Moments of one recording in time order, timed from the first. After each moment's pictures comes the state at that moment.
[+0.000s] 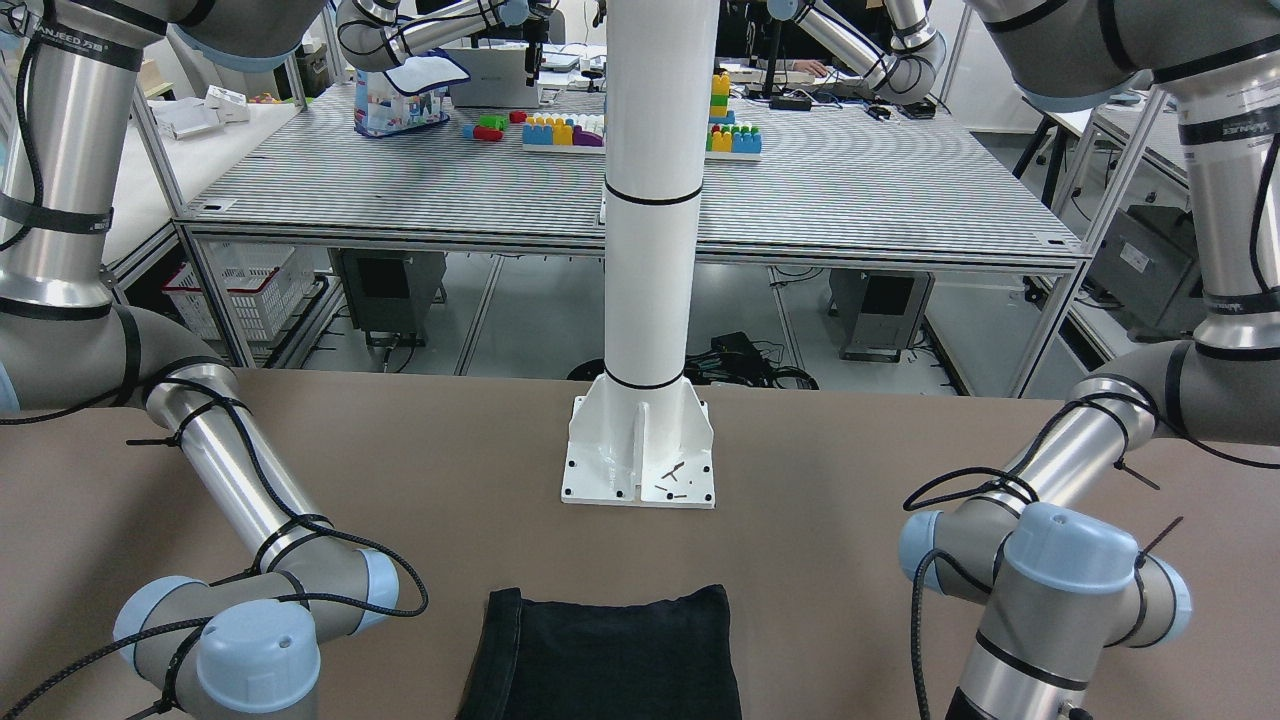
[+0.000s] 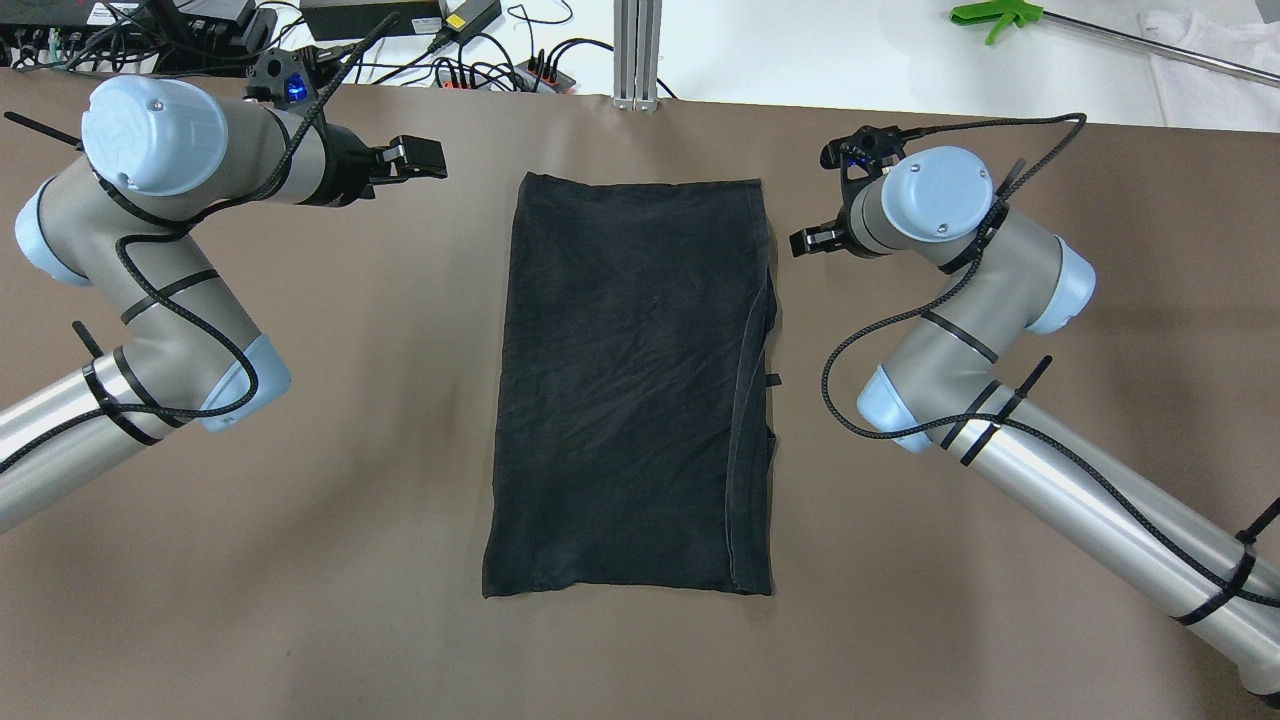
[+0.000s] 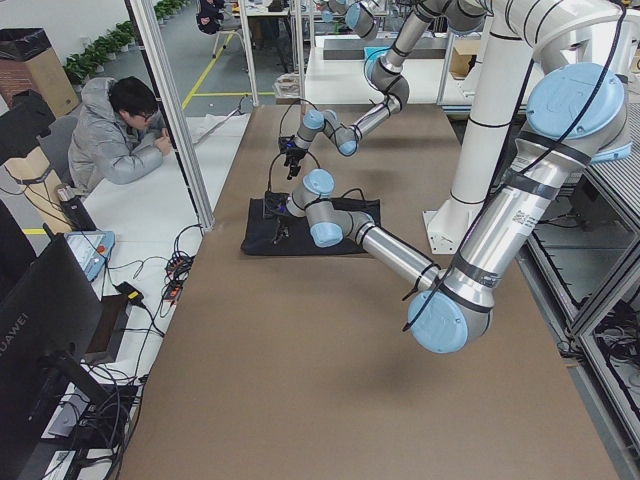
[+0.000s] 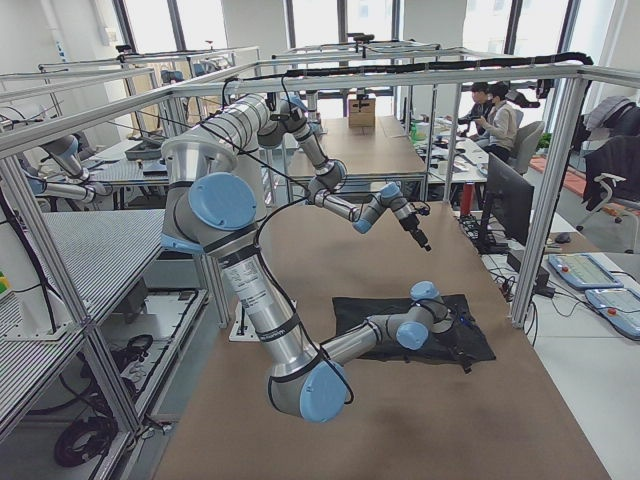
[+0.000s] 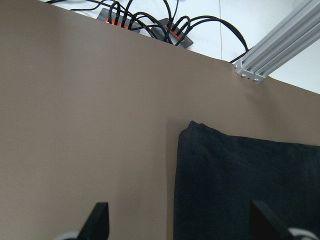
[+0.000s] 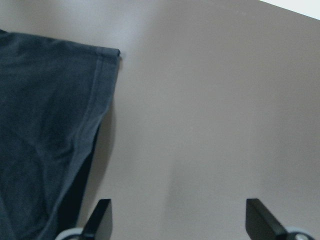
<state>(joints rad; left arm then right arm) -0.91 -2.14 -1.57 -2.19 -1.79 -1.29 0.87 -0.92 1.33 -1.11 1.70 0.74</state>
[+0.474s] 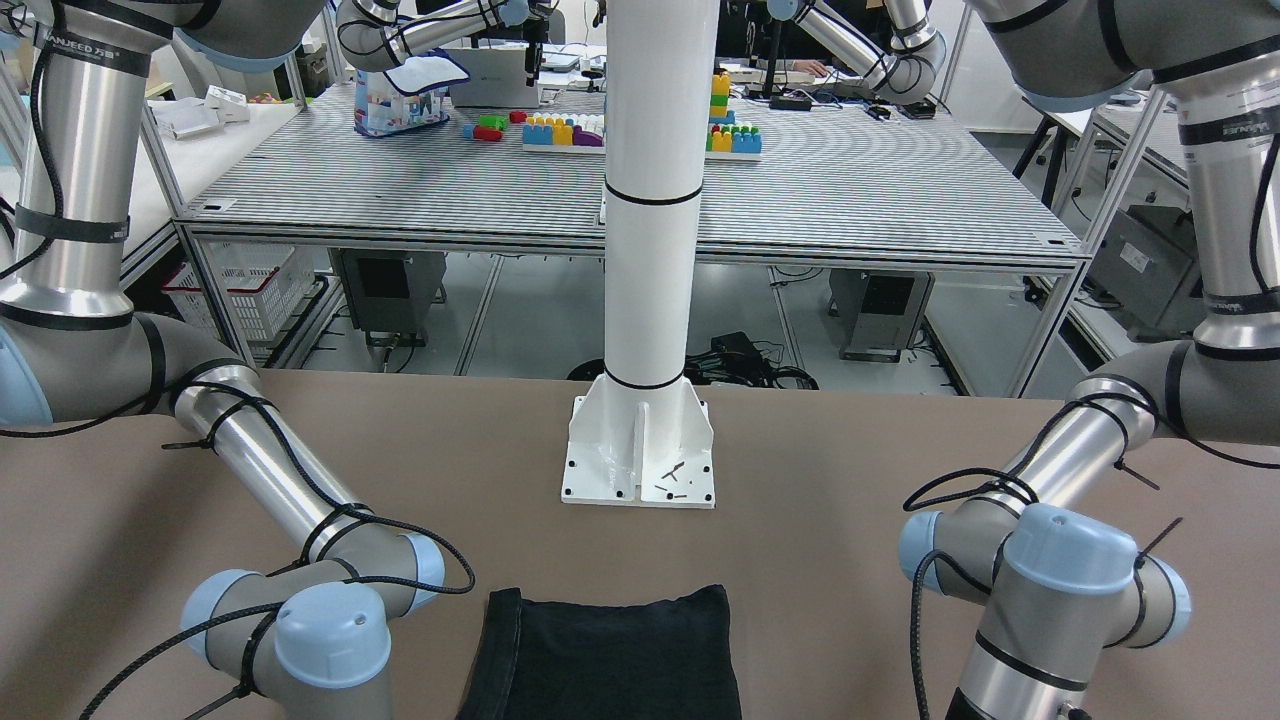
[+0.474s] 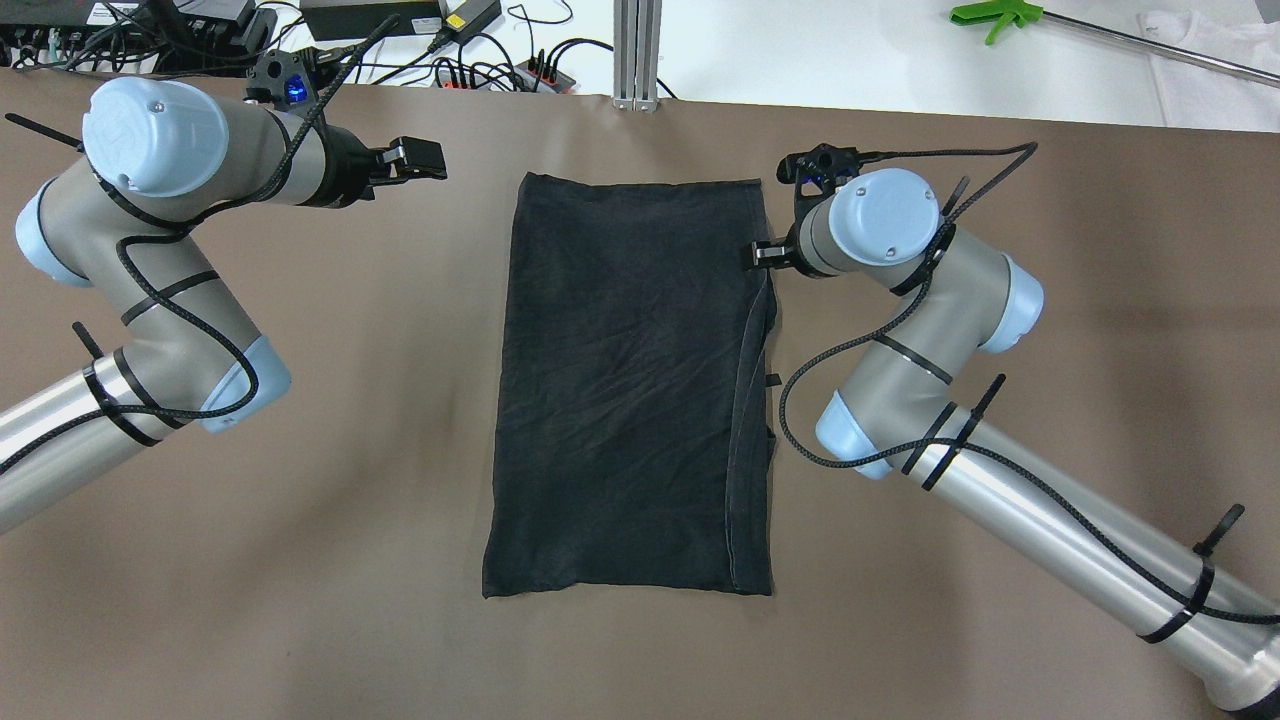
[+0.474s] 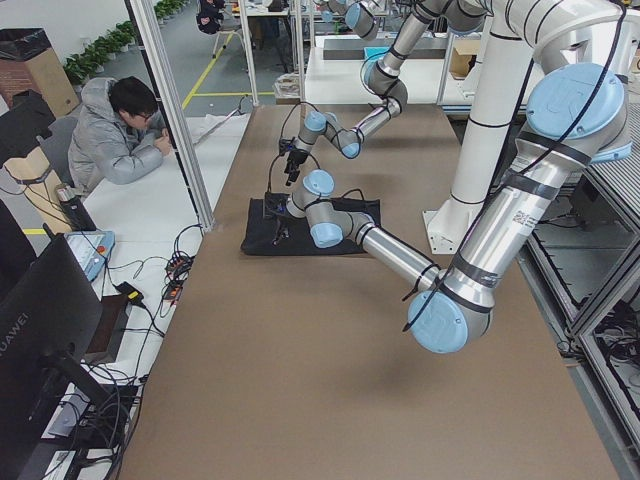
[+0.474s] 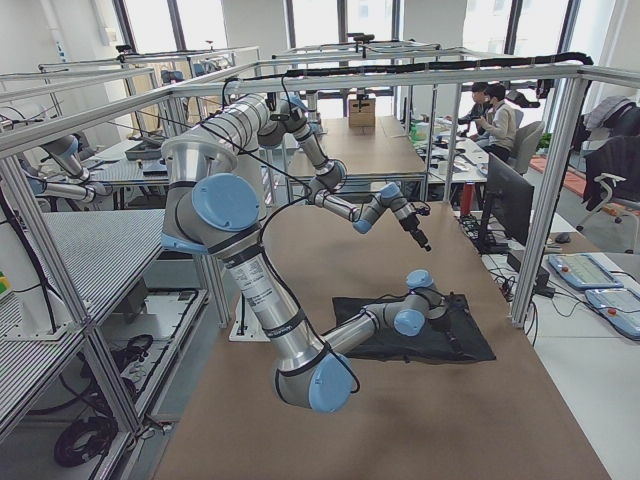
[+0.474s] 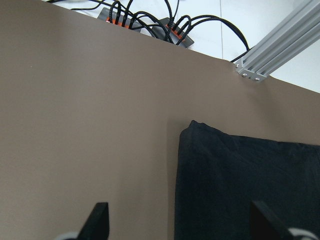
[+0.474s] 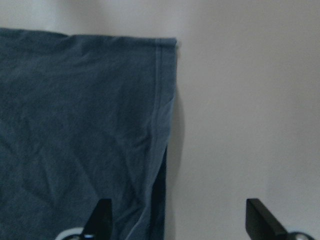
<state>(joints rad) -0.91 -2.13 -1.56 -2.19 -1.79 -1.29 0.80 -0.89 1.34 -1.11 1.69 0.90</state>
